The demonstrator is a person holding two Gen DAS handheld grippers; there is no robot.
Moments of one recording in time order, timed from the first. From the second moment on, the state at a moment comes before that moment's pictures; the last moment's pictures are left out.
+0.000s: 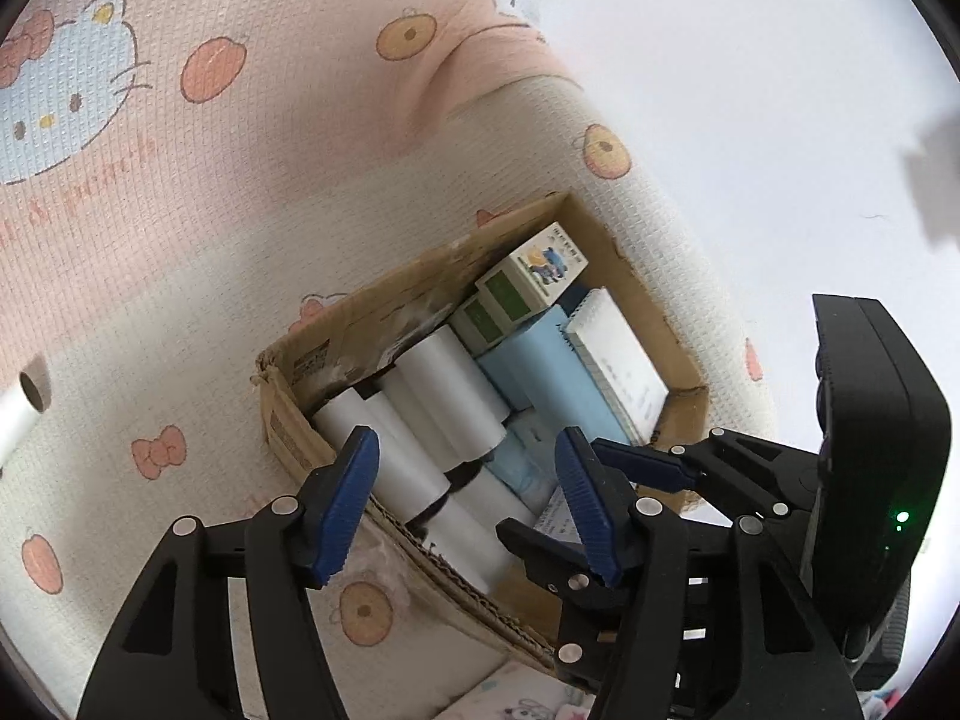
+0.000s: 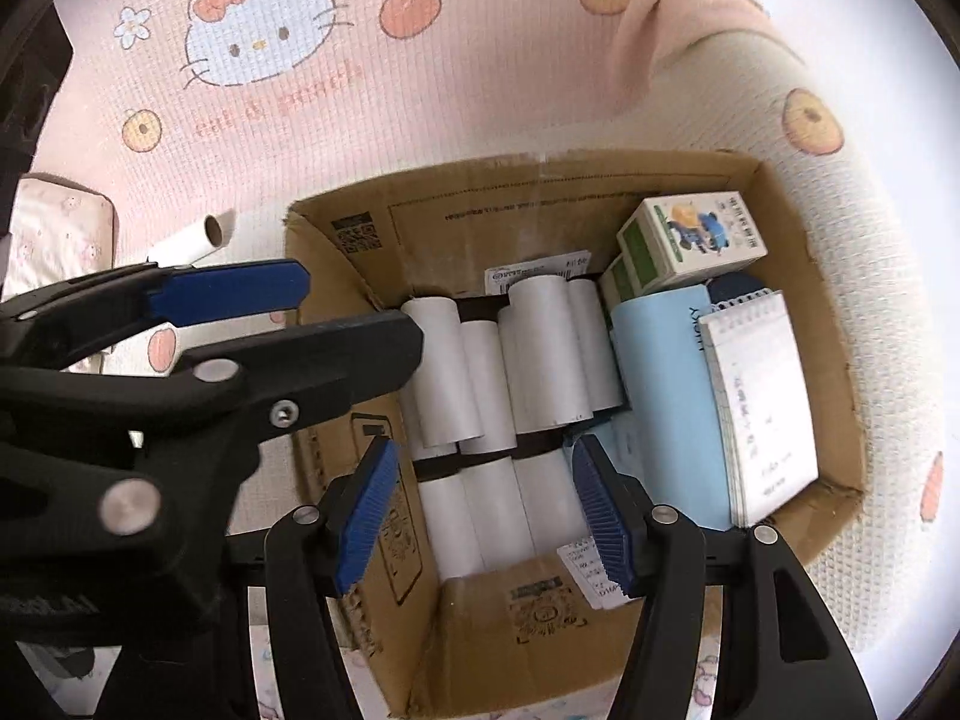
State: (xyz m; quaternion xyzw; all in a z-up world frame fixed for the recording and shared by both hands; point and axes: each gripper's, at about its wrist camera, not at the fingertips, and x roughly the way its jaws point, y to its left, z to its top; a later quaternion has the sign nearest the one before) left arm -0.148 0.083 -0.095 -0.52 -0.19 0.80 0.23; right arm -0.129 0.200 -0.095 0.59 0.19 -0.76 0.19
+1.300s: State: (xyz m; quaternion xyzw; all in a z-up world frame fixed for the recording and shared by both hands) left arm 0.038 -0.161 -0.148 -0.46 -0.29 0.84 -0.01; right arm 0.039 0.087 -0.118 0.31 0.27 -0.86 0.30
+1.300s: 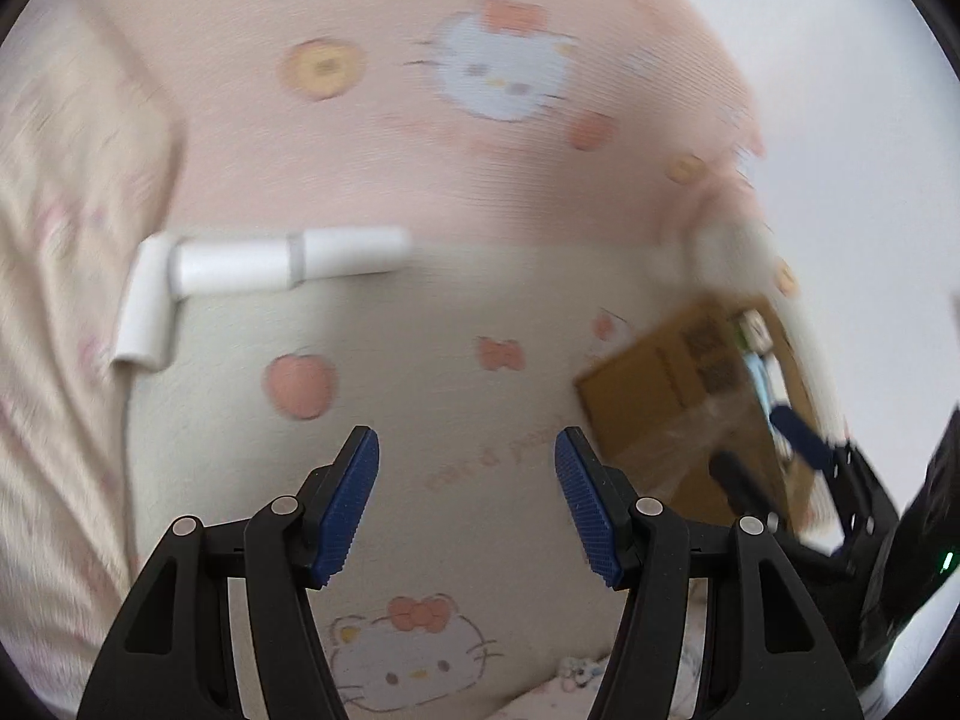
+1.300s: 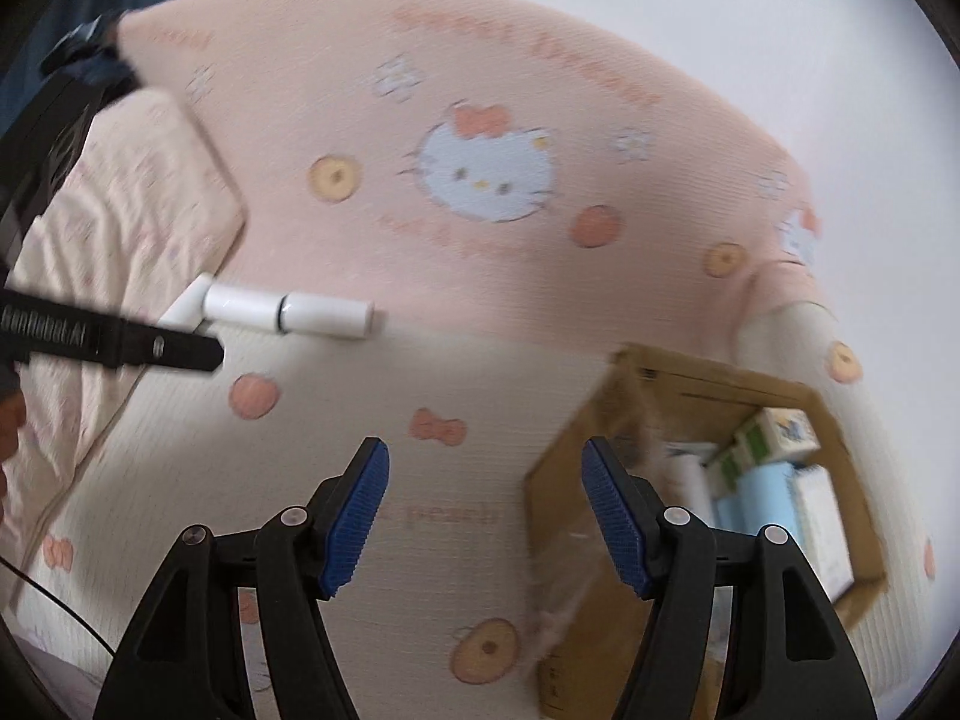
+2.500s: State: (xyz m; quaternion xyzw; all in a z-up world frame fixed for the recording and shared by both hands) left arm -0.148 -0.256 -0.234 -0.52 -0.37 0.76 -0.08; right arm -0.157 -0.072 -0.217 0.53 0.07 -0.76 0.37
